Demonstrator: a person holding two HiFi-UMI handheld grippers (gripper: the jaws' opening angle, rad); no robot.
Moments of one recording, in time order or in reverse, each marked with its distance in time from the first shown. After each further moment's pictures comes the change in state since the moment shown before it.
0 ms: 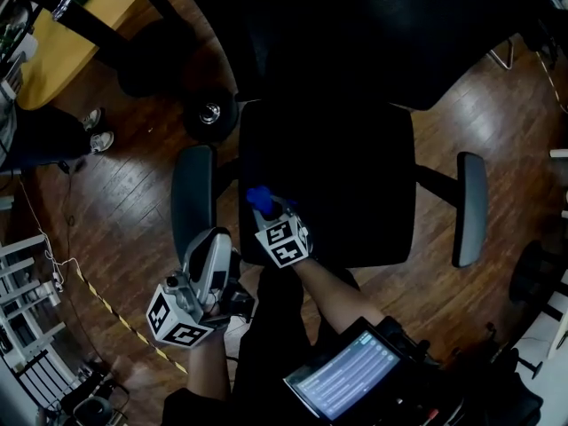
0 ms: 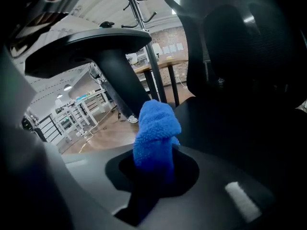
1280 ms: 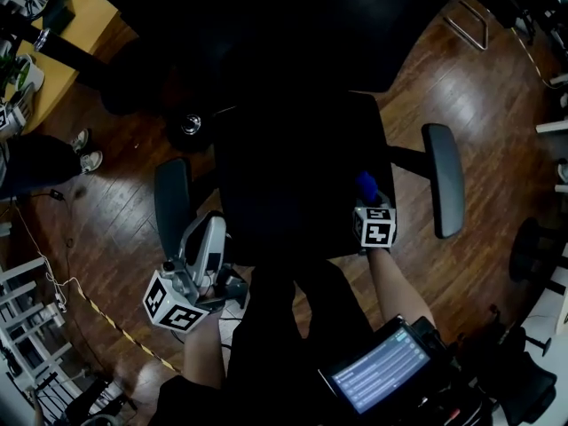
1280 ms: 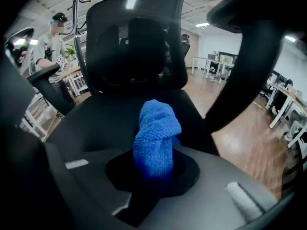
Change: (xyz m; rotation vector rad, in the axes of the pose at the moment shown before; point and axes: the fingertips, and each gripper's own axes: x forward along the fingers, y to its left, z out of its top) left arm 0.032 -0.022 -0.030 0.000 0.057 -0.063; right arm -0.226 -0.251 -0.096 0.266 0.087 -0.573
